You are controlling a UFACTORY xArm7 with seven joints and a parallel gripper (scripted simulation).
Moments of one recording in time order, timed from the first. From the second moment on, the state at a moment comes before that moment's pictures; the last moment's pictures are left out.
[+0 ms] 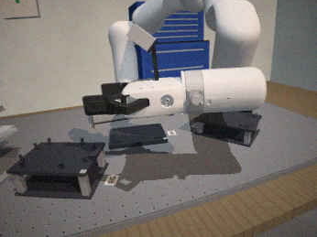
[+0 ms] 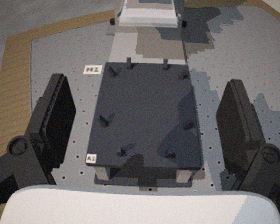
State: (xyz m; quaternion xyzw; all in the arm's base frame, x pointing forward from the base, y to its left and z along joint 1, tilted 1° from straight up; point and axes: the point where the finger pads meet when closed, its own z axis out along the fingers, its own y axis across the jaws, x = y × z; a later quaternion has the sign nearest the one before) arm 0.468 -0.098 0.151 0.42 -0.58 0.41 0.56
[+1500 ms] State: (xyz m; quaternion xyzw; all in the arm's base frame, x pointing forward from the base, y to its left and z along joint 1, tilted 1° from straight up) arm 0.446 -0.160 0.187 0.41 -0.58 0.42 0.57
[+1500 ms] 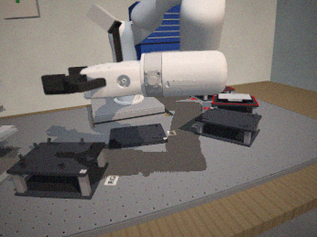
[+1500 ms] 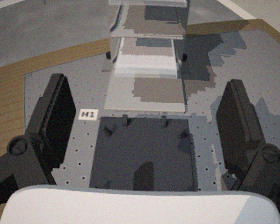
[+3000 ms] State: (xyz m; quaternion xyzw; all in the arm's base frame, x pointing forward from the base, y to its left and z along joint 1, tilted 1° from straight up) arm 0.414 -0.250 0.241 0.41 -0.58 0.42 0.57
